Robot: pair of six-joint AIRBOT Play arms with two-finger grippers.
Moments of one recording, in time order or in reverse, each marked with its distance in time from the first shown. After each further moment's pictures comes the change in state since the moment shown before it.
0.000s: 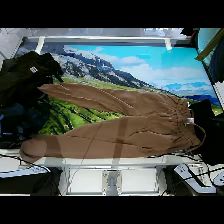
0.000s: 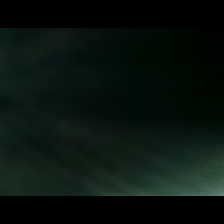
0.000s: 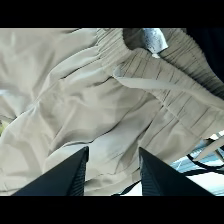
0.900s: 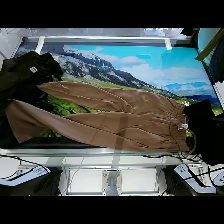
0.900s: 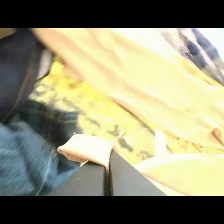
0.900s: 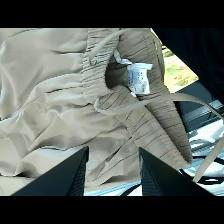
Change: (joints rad) left arm -0.006 0.193 0.214 -0.595 -0.116 0.326; right arm 0.000 0.001 0.000 -0.007 -0.008 -0.003
